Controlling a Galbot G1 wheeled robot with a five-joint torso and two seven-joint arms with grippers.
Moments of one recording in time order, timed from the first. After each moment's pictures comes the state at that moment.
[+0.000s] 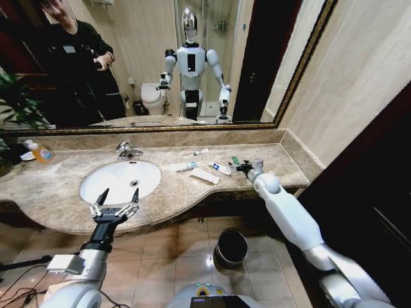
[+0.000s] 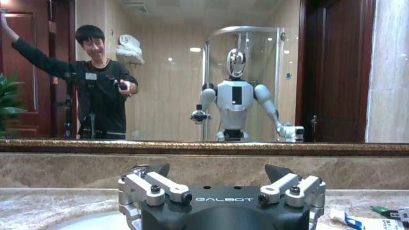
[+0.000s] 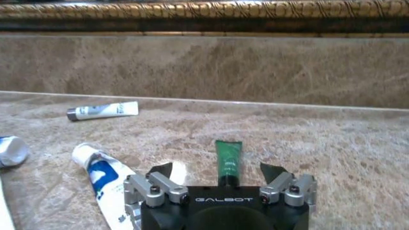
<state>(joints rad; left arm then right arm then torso) 1.84 -1.36 -0.82 -2.47 -0.37 0.04 0.05 -0.62 1.09 0.14 1.42 0.61 -0.47 0.11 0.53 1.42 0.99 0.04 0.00</state>
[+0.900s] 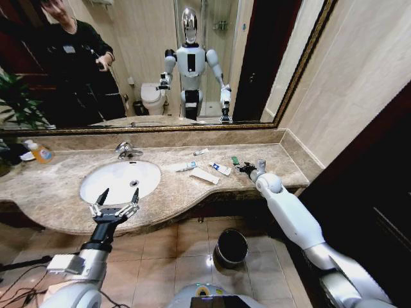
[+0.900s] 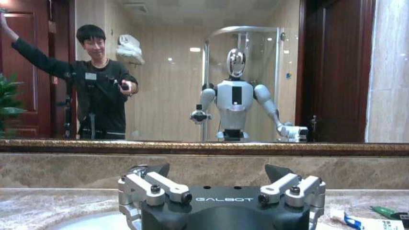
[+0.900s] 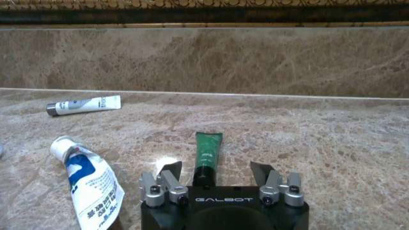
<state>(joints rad) 1.84 -1.36 -0.82 -2.47 -0.37 0.04 0.05 -0.62 1.07 0.16 1.40 0.63 -0.49 0.10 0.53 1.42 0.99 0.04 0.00</state>
